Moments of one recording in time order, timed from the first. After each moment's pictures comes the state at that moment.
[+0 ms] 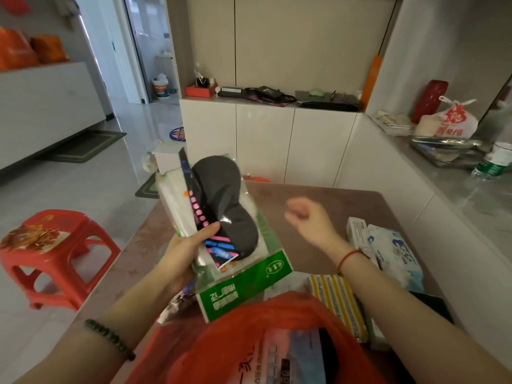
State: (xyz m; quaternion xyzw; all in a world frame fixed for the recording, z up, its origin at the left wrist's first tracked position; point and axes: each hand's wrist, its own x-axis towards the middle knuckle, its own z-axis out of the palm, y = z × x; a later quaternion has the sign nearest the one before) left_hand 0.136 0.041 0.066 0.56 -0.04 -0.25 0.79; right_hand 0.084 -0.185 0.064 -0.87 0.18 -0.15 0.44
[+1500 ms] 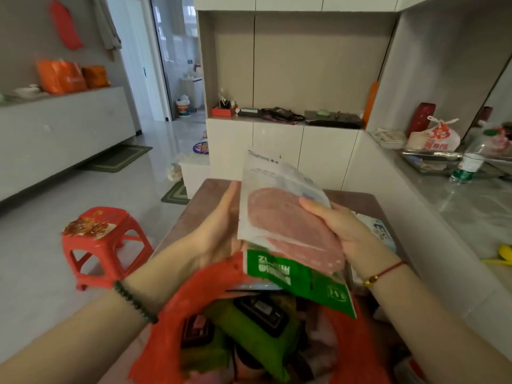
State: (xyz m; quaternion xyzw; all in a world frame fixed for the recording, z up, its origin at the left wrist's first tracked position) left_hand -0.005 0.119 0.173 0.78 -0.31 -0.16 0.52; right_hand -0.083 -0.082 0.171 -0.60 0.20 -0.08 0.77
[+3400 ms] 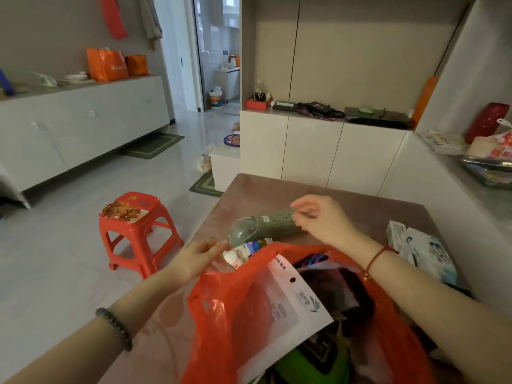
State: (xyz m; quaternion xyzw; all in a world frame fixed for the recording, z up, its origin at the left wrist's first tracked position) left_hand 0.069 0.210 0.080 0.82 -0.15 -0.21 0.51; right_hand 0.012 -0.031 0.145 -0.91 0.06 -0.11 0.39
